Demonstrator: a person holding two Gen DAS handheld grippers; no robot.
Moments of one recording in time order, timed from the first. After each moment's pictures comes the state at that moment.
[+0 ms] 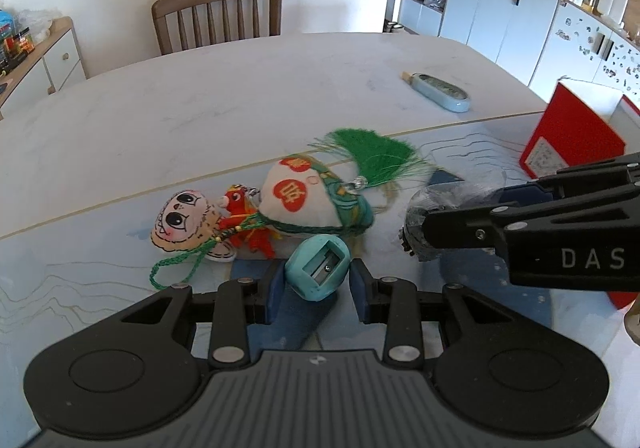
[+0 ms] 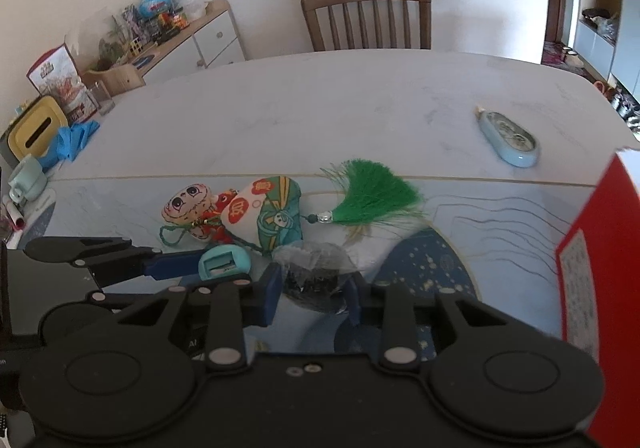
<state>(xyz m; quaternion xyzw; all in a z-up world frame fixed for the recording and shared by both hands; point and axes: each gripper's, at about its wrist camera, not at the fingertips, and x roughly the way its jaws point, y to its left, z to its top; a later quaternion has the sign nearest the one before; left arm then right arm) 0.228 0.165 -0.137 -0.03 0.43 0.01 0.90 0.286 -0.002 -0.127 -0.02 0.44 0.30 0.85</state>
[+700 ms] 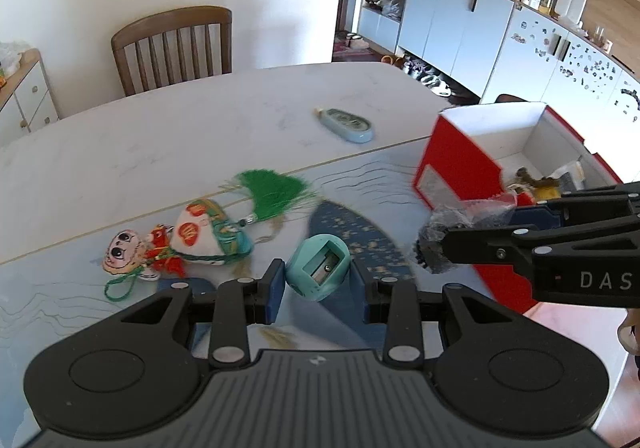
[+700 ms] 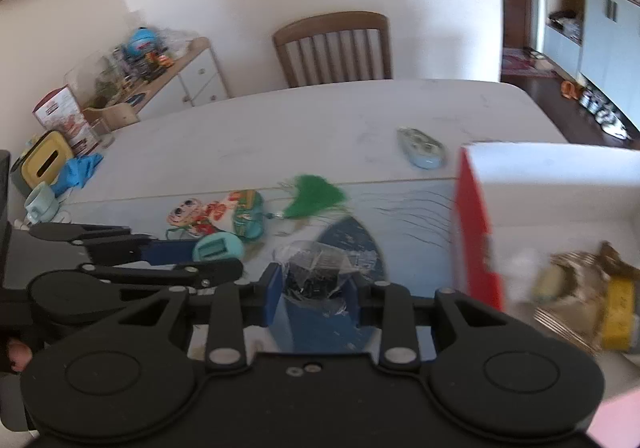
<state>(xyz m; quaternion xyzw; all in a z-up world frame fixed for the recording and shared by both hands) 0.207 0.091 -0.067 -0.02 0.41 -0.04 0.91 0.243 -0.097 -0.072 0.01 0.42 0.27 0.87</state>
